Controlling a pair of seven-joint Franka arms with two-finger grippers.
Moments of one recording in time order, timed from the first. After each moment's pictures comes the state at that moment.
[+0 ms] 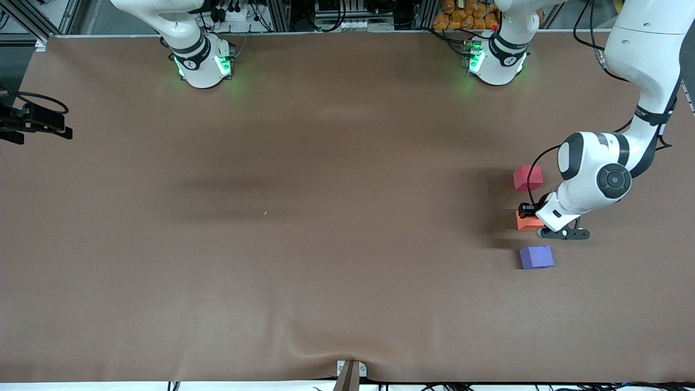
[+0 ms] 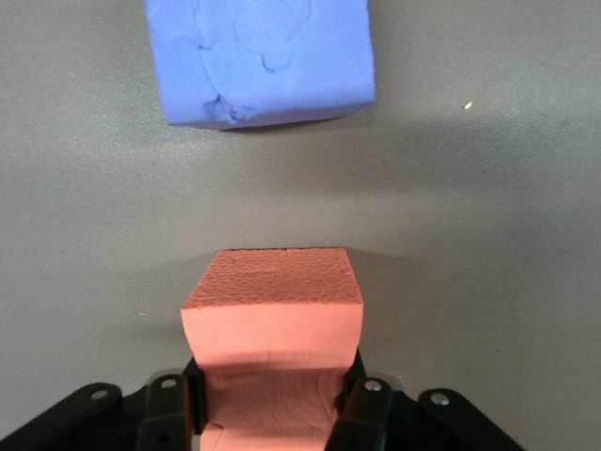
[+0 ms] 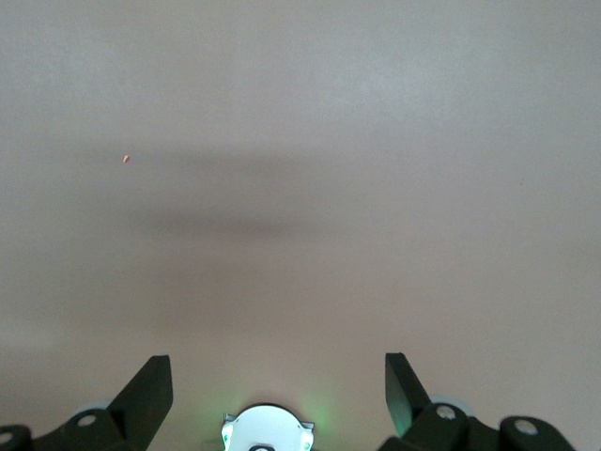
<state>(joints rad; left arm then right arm) 0.24 0.45 -0.22 -2.08 0.16 2.45 -0.04 0.03 0.11 -0.13 -1.37 0.02 1.29 -0.18</state>
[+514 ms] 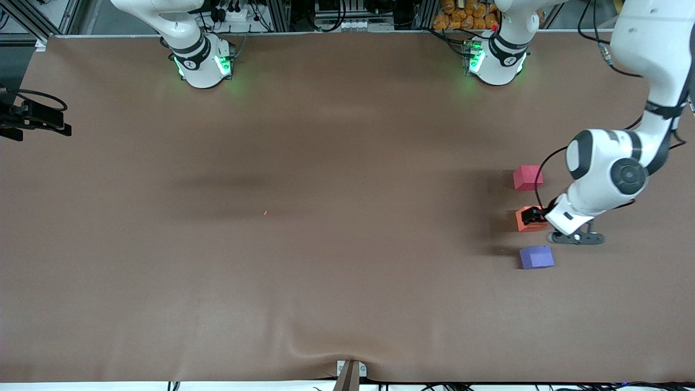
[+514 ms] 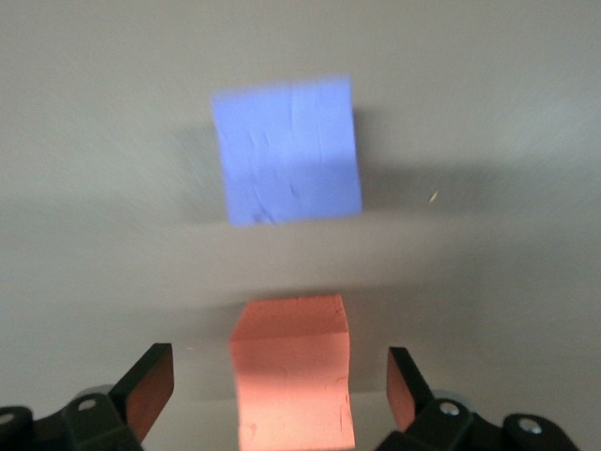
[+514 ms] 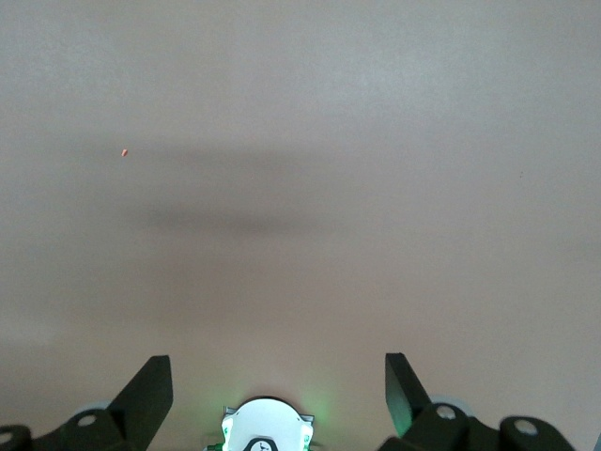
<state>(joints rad) 0.24 0.37 -0.24 -2.00 0.16 2.40 -0.04 0.03 0.11 -0.13 -1.36 0.02 1.28 -0.18</state>
